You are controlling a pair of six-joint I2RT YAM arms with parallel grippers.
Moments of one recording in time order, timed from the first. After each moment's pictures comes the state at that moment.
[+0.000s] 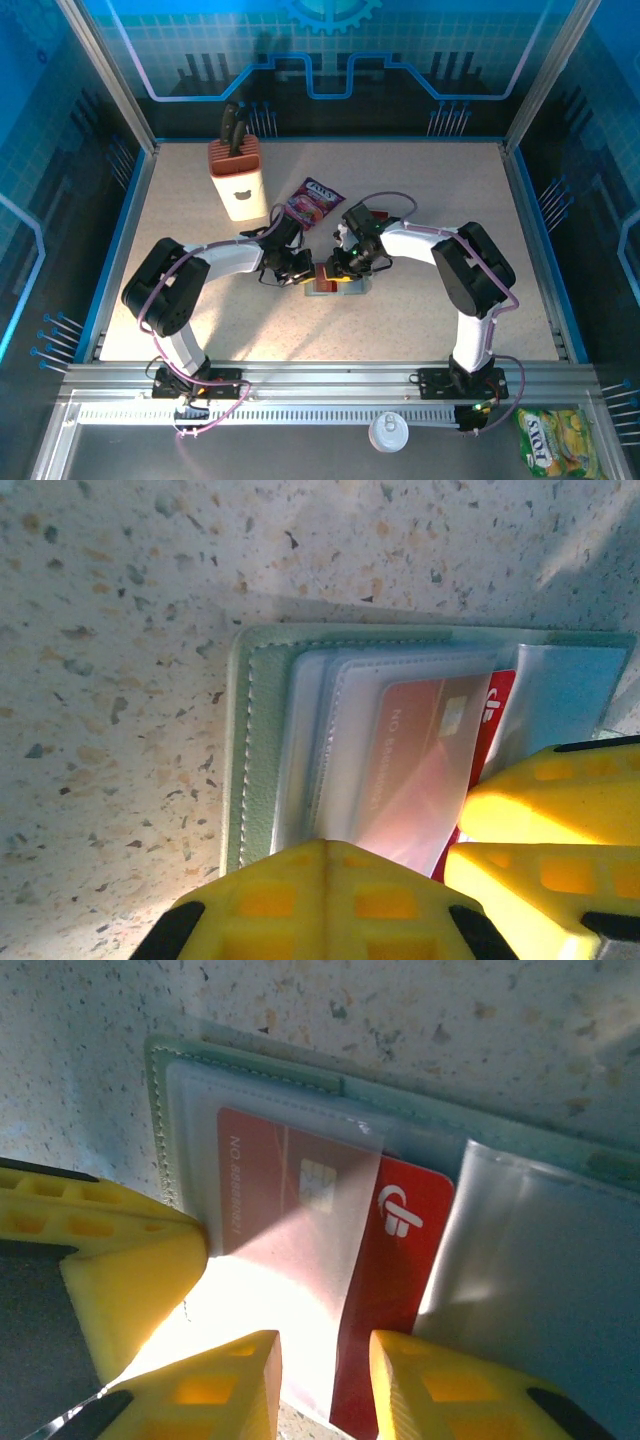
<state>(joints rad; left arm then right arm) -0.52 1.73 0.91 -0.33 0.39 -0.86 0.59 1.89 1.12 -0.48 -0.52 0.53</state>
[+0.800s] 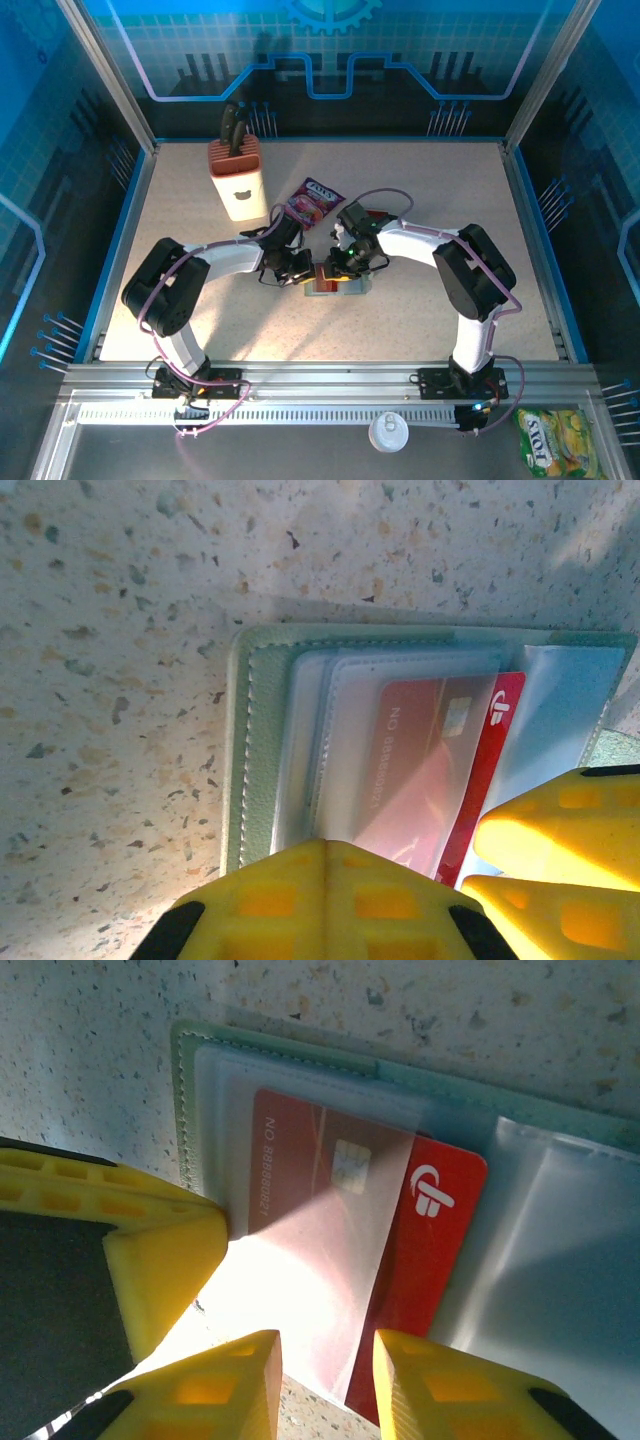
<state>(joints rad) -0.52 1.73 0.91 -0.33 0.39 -0.86 0.62 1.87 1.16 -0.55 -0.47 0.54</state>
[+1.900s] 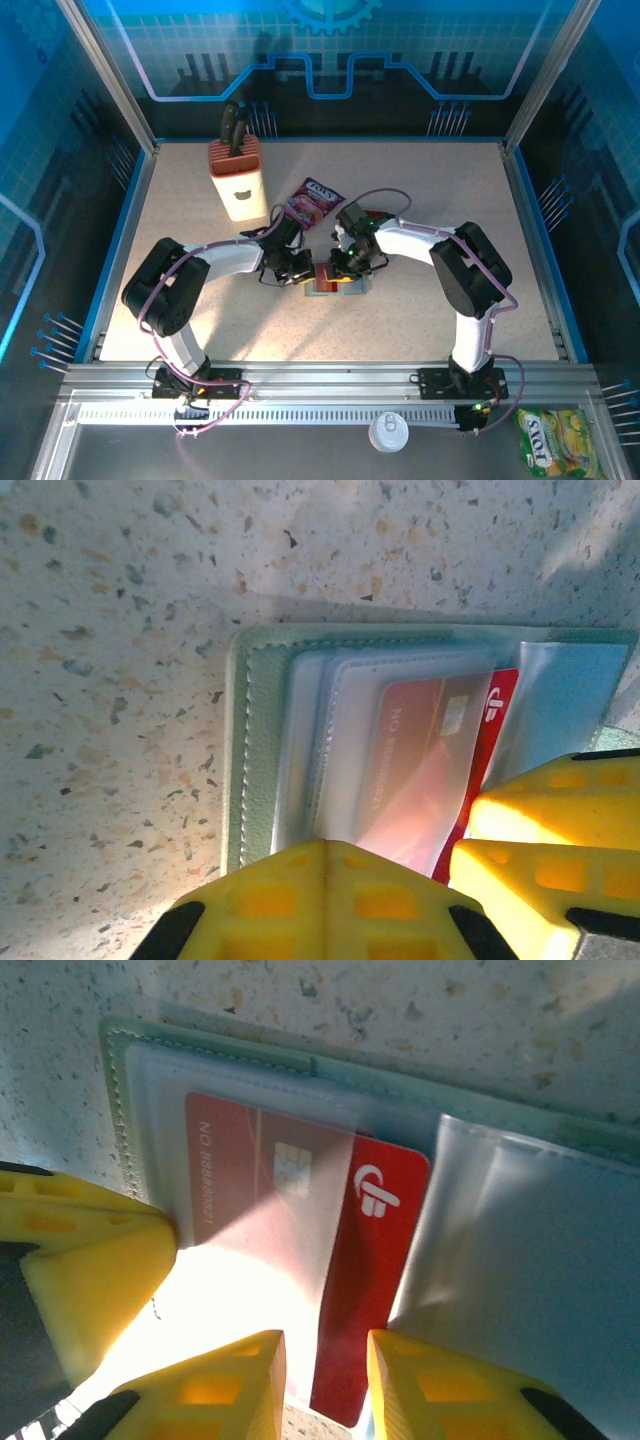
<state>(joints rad) -0.52 1.73 0.91 -0.33 0.39 -0.85 0.62 1.90 1.19 -0.60 -0.43 0.53</state>
